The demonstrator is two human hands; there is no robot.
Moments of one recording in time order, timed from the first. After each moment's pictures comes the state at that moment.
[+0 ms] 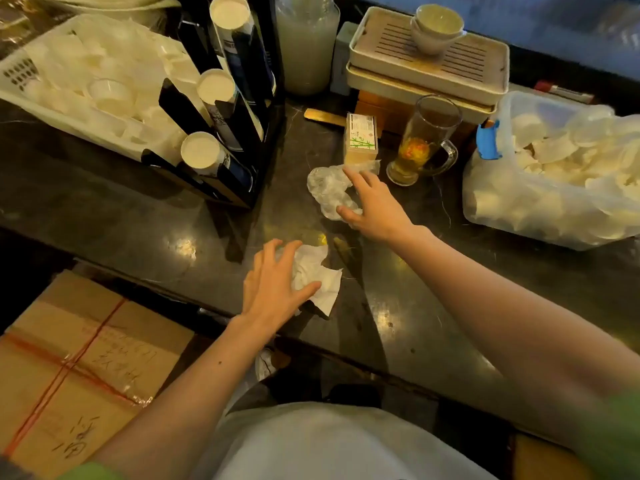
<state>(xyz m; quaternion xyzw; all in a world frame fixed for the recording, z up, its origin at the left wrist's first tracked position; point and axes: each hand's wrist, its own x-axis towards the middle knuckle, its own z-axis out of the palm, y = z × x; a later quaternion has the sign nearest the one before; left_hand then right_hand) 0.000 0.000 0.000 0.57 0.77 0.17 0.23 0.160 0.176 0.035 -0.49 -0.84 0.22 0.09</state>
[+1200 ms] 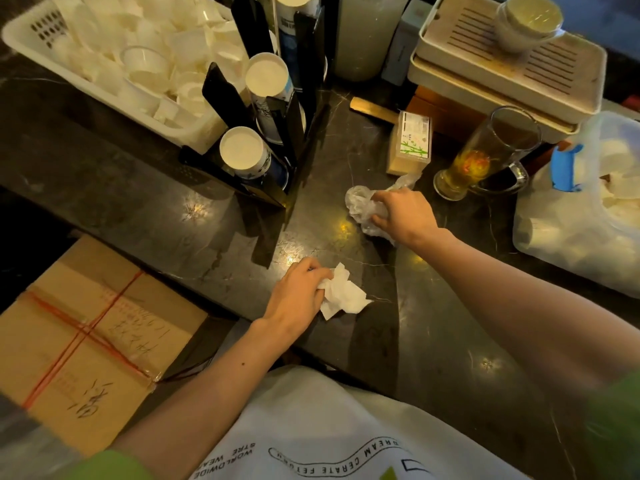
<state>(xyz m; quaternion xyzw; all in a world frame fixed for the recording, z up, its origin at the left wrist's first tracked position) -0.023 0.017 -0.028 0.58 0.73 0.19 0.30 0.127 0.231 -0.007 -0.45 -0.89 0.07 -0.03</state>
